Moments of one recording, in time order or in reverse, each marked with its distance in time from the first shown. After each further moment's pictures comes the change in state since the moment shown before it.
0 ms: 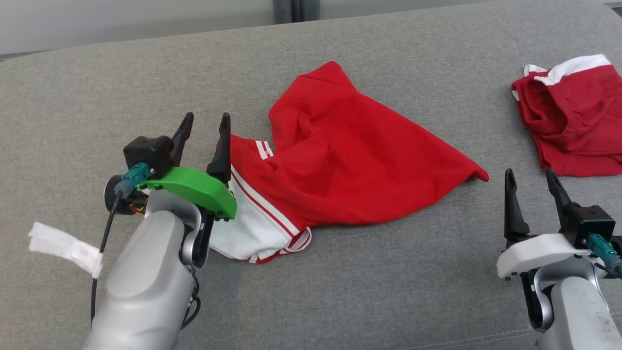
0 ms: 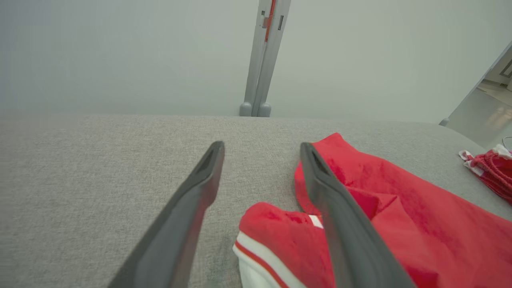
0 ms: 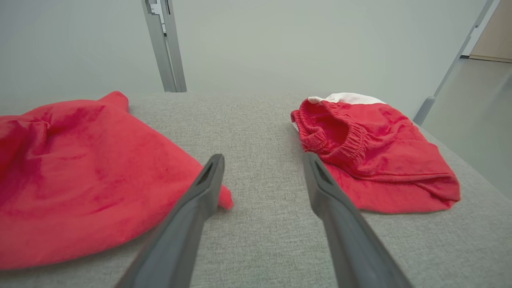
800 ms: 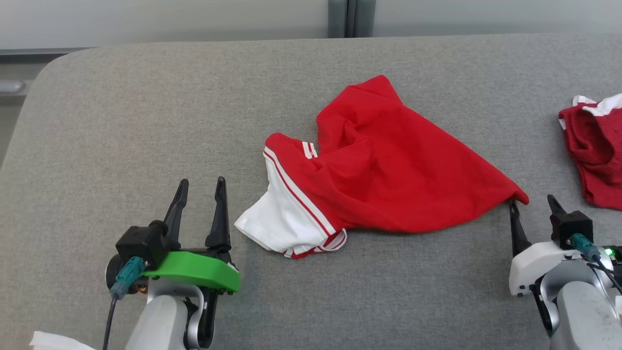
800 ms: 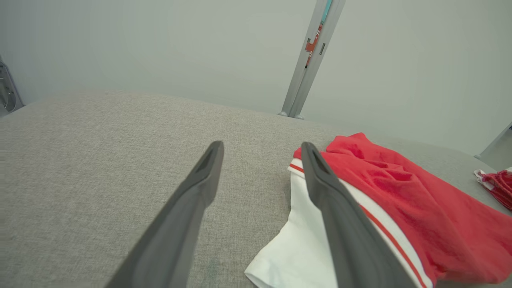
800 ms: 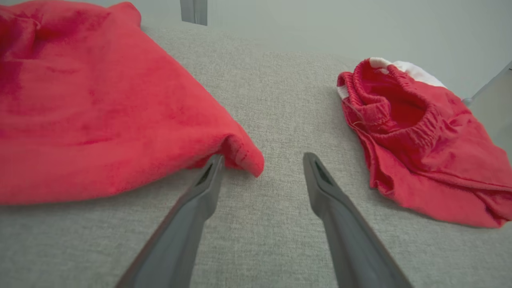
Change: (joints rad) left arm 0.410 -0.055 0.180 -0.396 0.143 0.007 -0.002; right arm -0.056 -0.066 -0.018 0.253 -0.137 0.000 0.027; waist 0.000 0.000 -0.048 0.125
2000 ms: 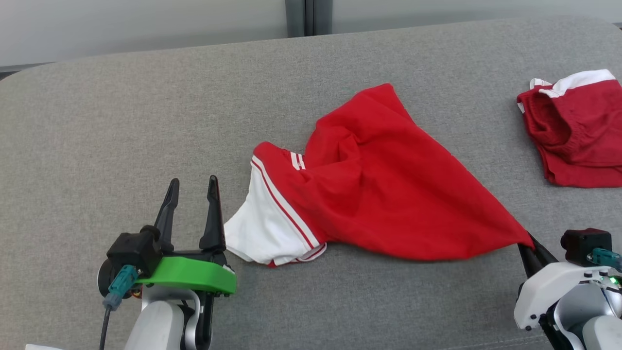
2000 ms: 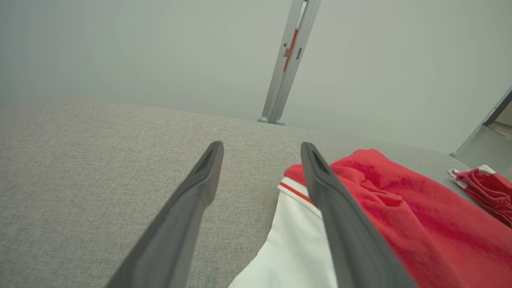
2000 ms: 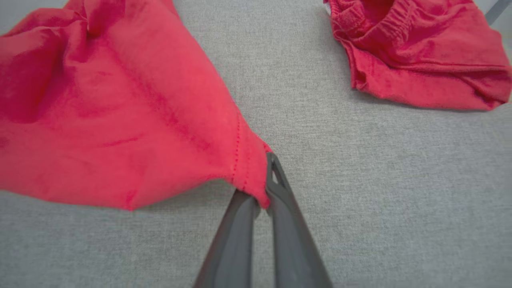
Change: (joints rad) left arm 0.046 -0.006 0.023 -0.092 0.027 0.026 0.000; right arm 0.251 -0.095 0.140 -0.436 0.371 0.000 0.406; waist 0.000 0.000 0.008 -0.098
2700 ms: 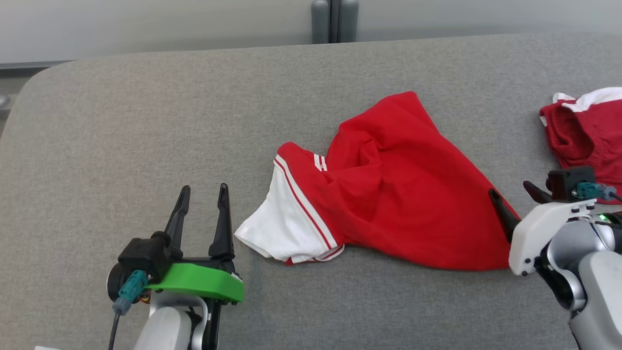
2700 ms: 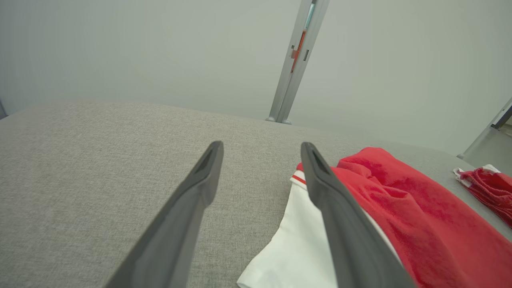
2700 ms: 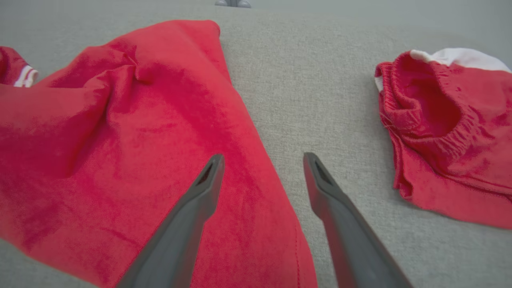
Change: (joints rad) left arm 0.019 0.000 -0.028 0.004 -0.002 -0.003 0.000; right arm -0.203 -0.101 0.100 0.050 0.070 -0.001 0.141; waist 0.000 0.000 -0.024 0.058
